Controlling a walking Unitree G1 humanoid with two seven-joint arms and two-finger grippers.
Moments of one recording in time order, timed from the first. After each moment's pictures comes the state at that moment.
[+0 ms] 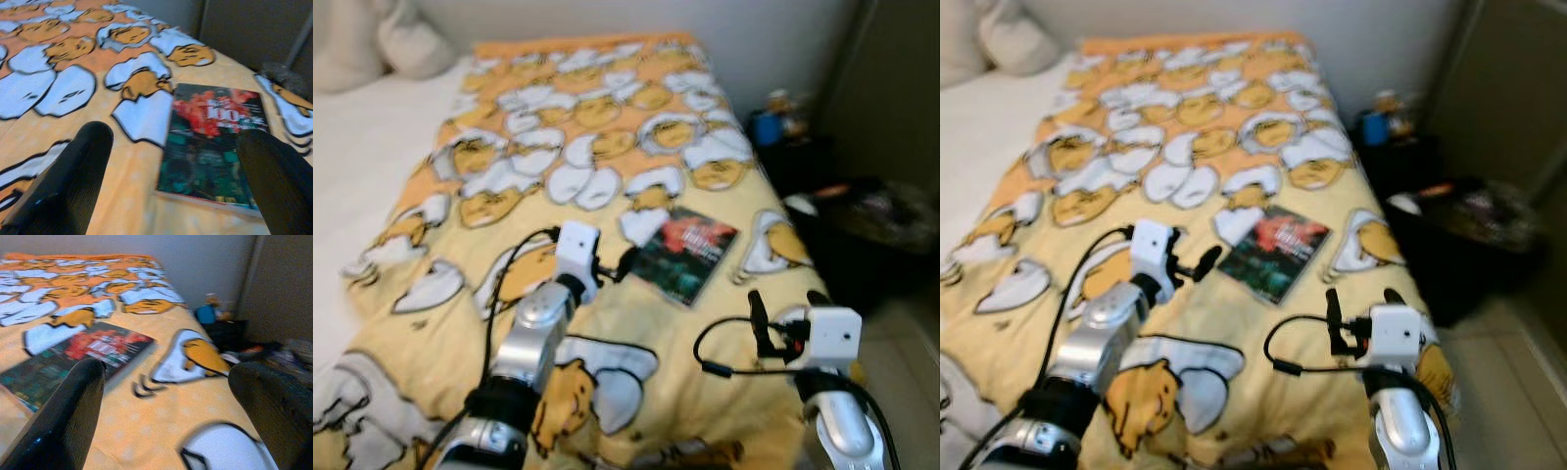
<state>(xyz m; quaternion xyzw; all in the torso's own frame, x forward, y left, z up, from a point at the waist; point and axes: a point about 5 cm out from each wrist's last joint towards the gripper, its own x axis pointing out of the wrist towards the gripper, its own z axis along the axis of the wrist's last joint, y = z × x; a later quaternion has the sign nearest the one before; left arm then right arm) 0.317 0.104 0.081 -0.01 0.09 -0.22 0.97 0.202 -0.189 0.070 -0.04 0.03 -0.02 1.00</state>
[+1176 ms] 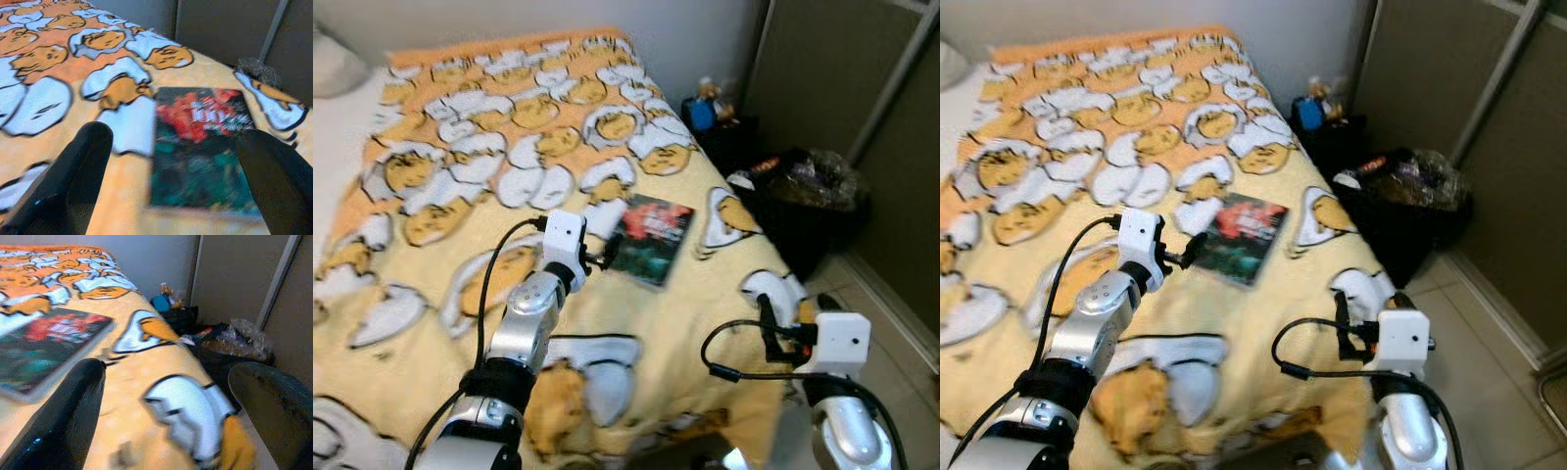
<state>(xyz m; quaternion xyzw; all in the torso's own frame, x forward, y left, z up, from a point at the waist) 0.333 0.125 0.081 0.00 0.08 -0.17 0.98 0.200 -0.187 0.067 -0.04 0.04 -0.02 1.00</state>
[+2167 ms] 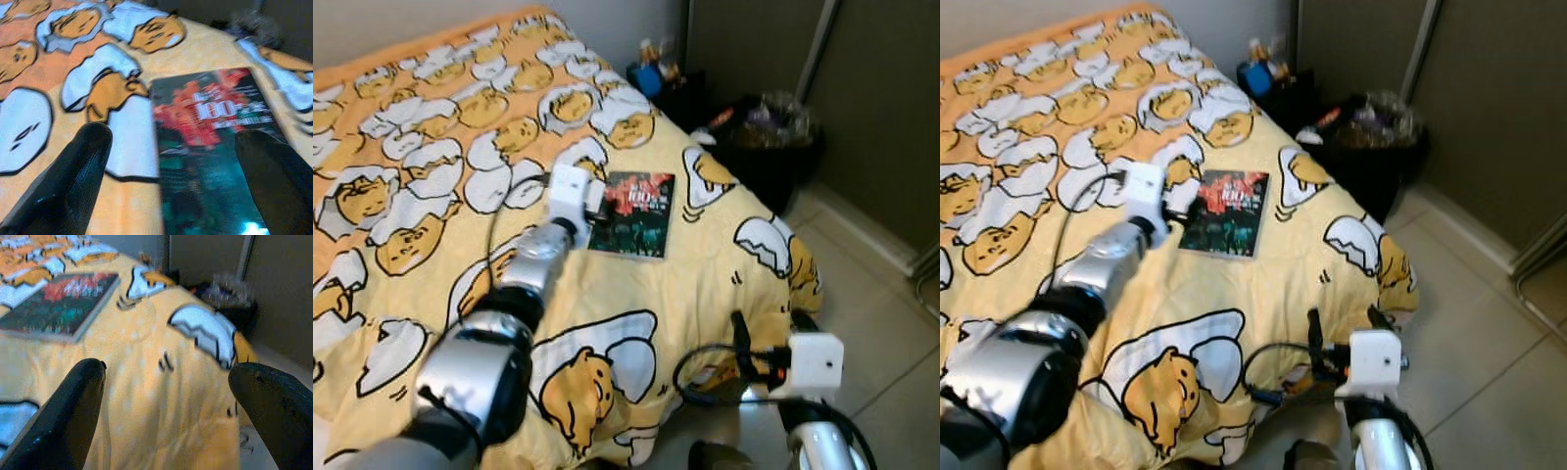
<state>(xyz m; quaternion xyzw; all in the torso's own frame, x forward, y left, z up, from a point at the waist) 0.386 0.127 0.121 0.03 0.10 -0.12 0.99 0.170 -0.157 0.063 -0.04 0.05 0.00 1.00</state>
